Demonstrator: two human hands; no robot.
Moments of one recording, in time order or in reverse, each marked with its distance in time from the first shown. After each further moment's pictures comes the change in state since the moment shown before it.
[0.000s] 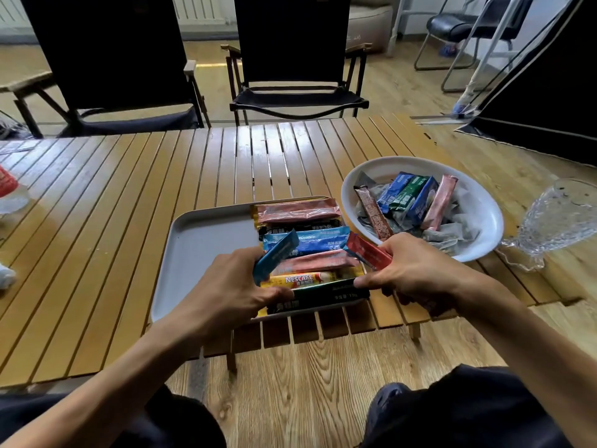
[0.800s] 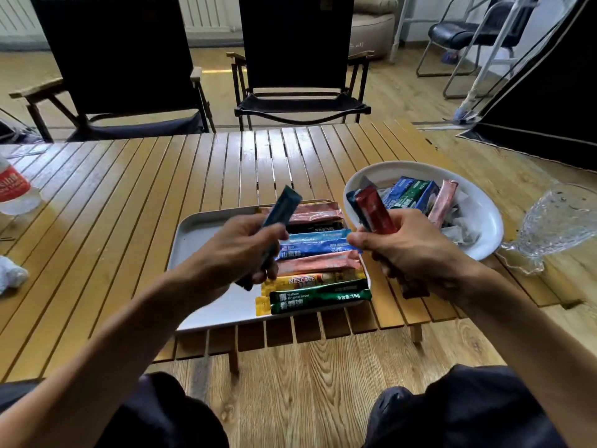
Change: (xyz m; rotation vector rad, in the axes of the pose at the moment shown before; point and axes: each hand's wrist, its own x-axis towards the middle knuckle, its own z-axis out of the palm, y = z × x) left_hand 0.011 0.016 -0.028 -0.325 -0.037 0.059; right_hand -0.011 -0.022 -0.001 0.373 0.186 -0.248
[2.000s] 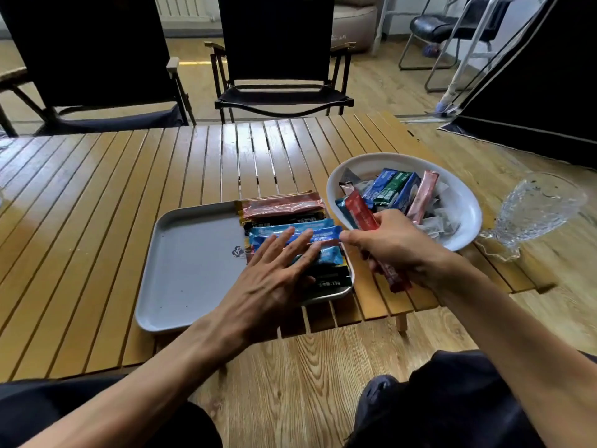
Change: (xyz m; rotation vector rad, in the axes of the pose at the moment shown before) left_hand 0.019 -0.051 0.075 0.960 -0.044 0.365; right_hand 0.016 0.020 -0.002 -0.126 0.050 0.215
